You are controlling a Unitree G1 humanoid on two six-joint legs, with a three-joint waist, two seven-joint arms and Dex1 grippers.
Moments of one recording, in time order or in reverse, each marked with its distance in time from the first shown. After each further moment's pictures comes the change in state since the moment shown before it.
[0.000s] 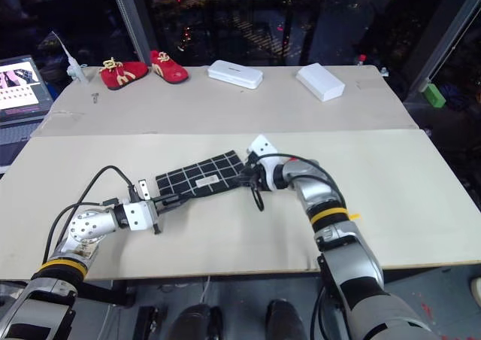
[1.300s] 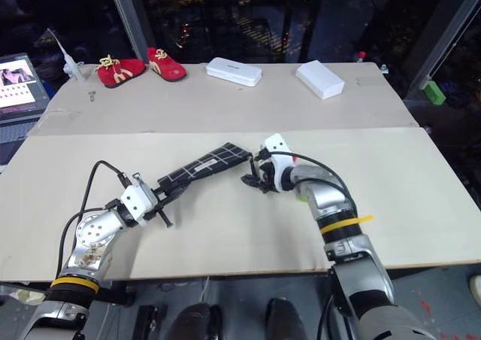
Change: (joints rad) left arm 0.149 -0.104 0.104 -0.354 -0.141 0.385 0.082; right arm 0.109 -0.026 0.042 -0.140 0.017 0.152 -0.288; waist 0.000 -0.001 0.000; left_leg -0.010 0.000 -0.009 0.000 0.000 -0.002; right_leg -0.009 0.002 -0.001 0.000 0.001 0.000
